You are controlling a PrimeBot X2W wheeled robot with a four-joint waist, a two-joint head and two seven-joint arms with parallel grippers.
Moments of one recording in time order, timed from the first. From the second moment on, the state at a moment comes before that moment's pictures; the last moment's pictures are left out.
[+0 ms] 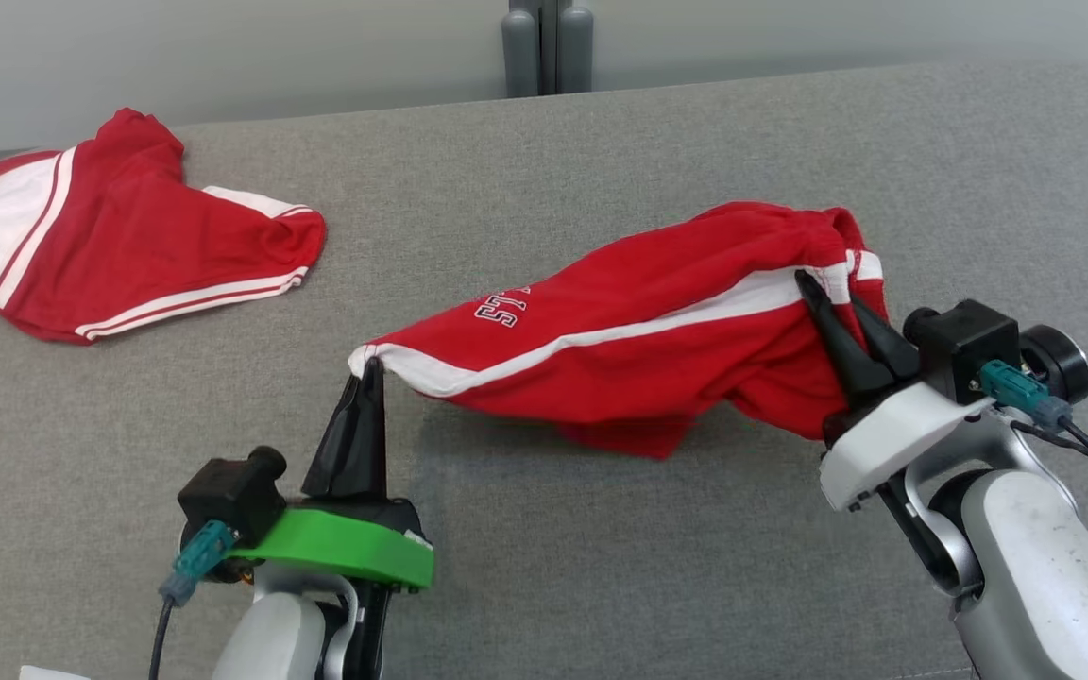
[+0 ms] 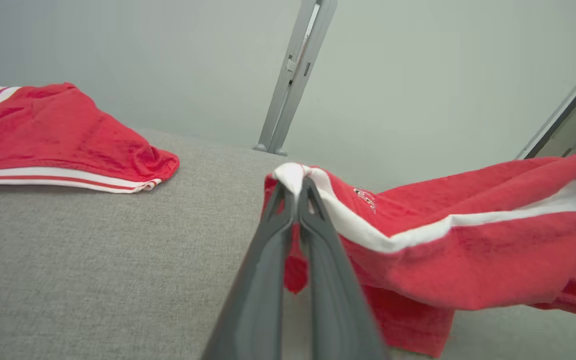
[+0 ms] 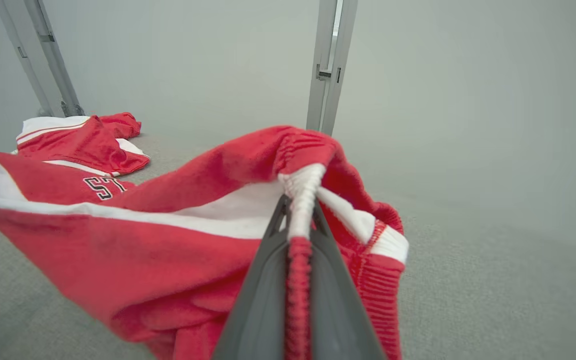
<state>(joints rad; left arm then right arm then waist) -0.18 0.05 -0.29 0.23 -0.50 -0.04 -0.26 -0.28 -0.23 0.22 0.02 0.17 0.13 0.06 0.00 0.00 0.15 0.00</state>
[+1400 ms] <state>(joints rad) -0.12 0.06 -0.30 0.38 -0.51 -0.04 -0.26 -0.09 -0.07 0.18 0.17 0.08 0.13 -0.03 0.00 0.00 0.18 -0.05</state>
